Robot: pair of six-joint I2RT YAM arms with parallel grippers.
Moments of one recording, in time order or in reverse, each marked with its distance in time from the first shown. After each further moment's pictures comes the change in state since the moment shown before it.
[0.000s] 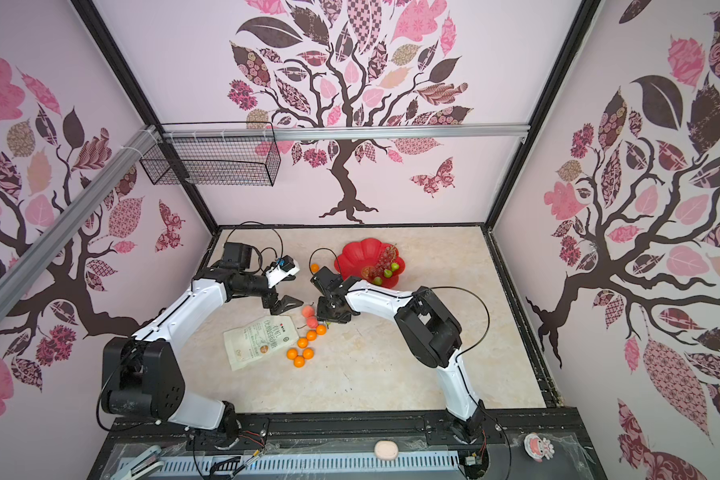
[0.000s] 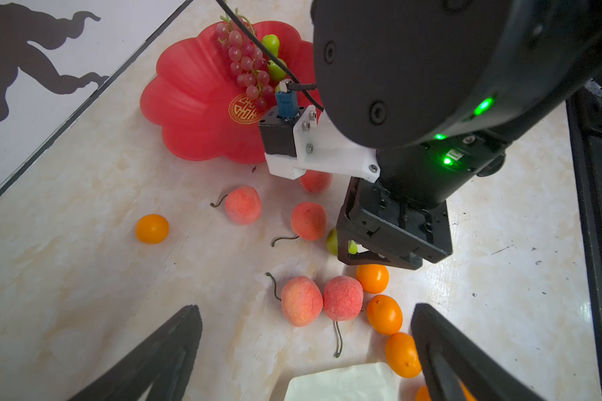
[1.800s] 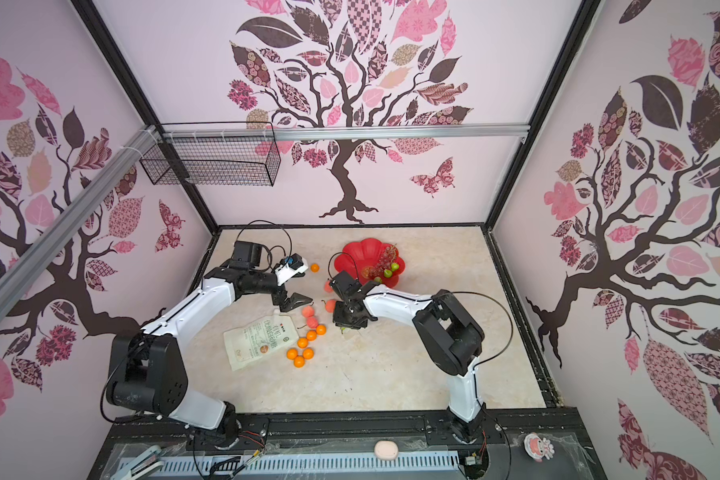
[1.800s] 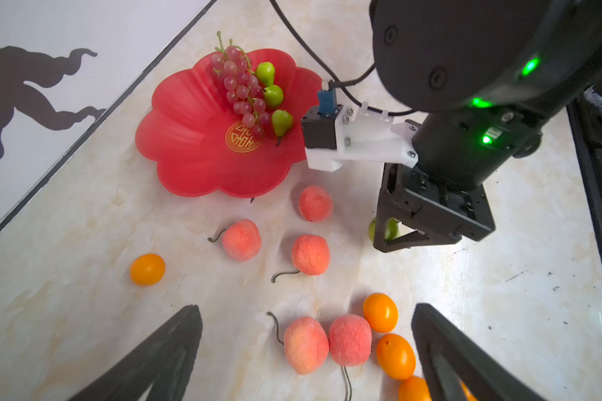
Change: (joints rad) left arm -0.089 0.038 -0.001 0.144 0.010 -0.076; right arm -0.097 -0.203 -0.271 0.053 -0.045 0.005
